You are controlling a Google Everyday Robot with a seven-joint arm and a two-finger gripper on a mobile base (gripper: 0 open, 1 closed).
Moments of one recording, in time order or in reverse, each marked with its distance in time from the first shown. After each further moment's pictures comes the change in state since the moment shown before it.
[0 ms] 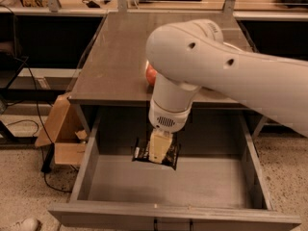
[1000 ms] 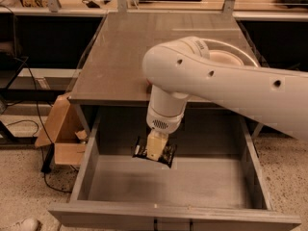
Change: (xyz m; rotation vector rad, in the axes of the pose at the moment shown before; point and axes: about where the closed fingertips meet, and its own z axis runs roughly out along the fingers) arm -0.006 -0.029 0.046 0.019 0.011 0.075
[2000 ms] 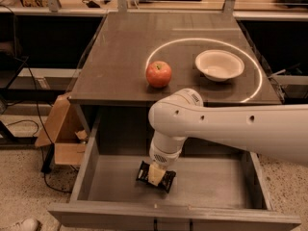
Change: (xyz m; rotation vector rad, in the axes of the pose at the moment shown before) arm 0.024 0.010 0.114 -0.020 -0.007 0.094
